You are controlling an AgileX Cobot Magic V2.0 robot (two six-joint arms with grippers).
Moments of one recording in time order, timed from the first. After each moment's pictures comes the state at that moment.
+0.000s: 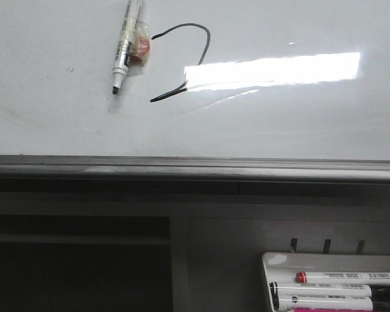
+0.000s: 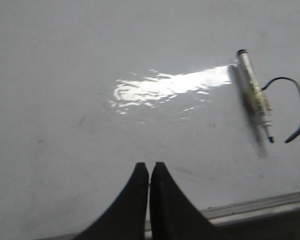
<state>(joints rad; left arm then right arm) -0.24 0.03 -0.05 -0.24 0.04 0.31 0.61 0.14 -0.29 0.79 0.20 -0.96</state>
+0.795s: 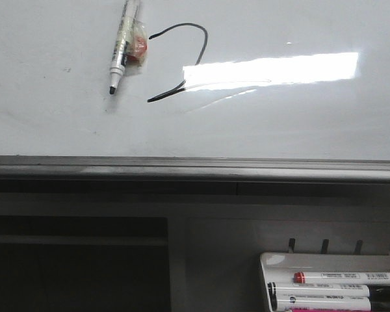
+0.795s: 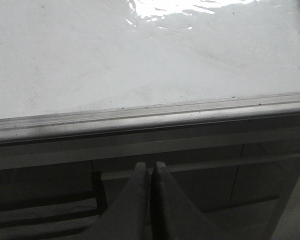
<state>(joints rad) -0.14 0.00 0.00 -0.11 0.33 0.15 0.61 0.14 -0.29 0.79 0.20 -0.96</state>
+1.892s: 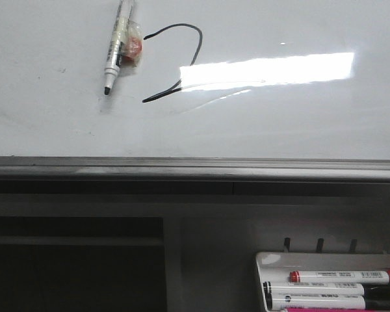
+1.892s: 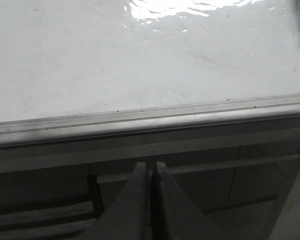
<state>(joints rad) -0.14 0.00 0.00 -0.11 0.32 0.15 0.11 0.14 0.01 0.01 0.10 0.05</state>
